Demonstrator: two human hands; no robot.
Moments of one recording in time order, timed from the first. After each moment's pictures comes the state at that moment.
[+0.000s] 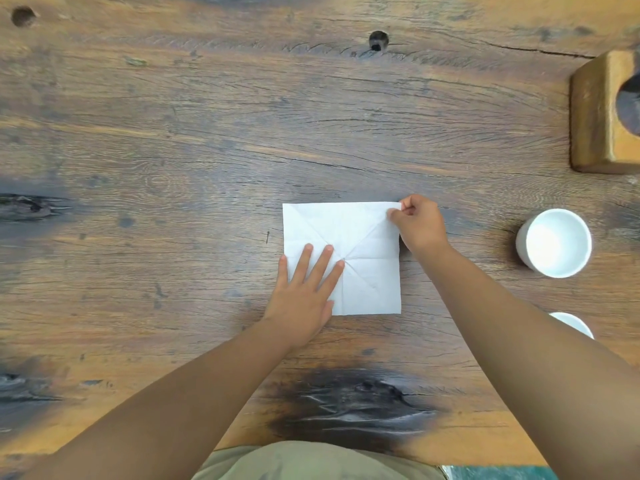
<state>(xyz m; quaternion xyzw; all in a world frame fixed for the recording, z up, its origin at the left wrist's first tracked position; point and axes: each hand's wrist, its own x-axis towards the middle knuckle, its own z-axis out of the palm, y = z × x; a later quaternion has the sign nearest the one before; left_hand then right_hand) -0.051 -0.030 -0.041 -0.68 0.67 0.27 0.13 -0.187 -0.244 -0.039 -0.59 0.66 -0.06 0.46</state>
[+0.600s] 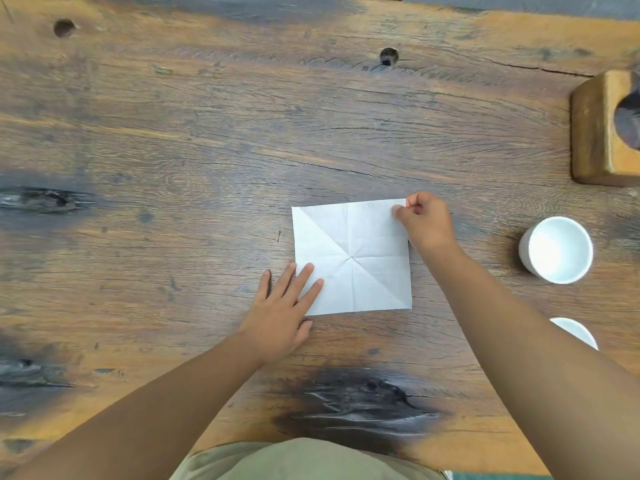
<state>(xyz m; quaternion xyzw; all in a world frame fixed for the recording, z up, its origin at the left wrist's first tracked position) -0.019 0.024 -0.036 -0.67 0.68 0.27 0.12 -0.178 -0.240 -0.013 -0.60 0.63 -0.10 0.48</state>
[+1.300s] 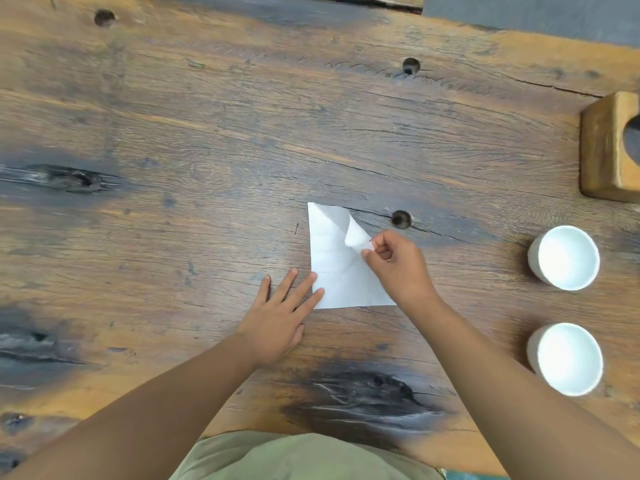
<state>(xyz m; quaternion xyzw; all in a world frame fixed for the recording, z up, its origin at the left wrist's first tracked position) -0.010 0.063 -0.042 -0.67 0.68 0.27 0.12 -0.161 -0.140 0.010 -0.67 0.53 -0.08 0.52</state>
